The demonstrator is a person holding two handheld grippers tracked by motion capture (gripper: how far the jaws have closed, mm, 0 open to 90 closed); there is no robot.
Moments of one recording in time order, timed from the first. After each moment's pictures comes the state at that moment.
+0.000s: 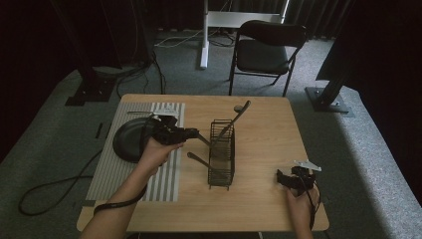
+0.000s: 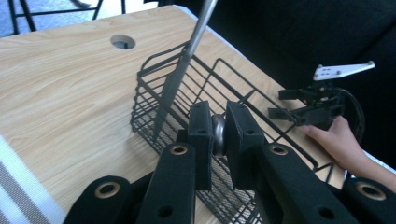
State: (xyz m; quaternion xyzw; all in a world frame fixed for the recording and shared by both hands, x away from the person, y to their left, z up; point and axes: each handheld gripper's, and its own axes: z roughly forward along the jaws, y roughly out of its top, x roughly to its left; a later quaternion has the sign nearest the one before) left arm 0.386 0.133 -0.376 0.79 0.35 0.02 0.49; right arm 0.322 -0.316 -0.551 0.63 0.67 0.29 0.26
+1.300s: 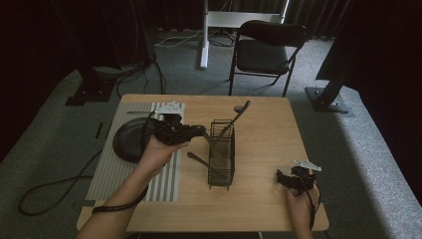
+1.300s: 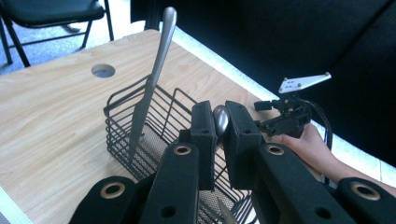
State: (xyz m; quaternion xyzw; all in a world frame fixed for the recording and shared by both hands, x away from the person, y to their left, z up) left arm 0.358 0.118 -0.330 0.80 0.32 0.05 0.51; right arm 0.322 -0.316 -0.551 0.63 0.67 0.29 0.26
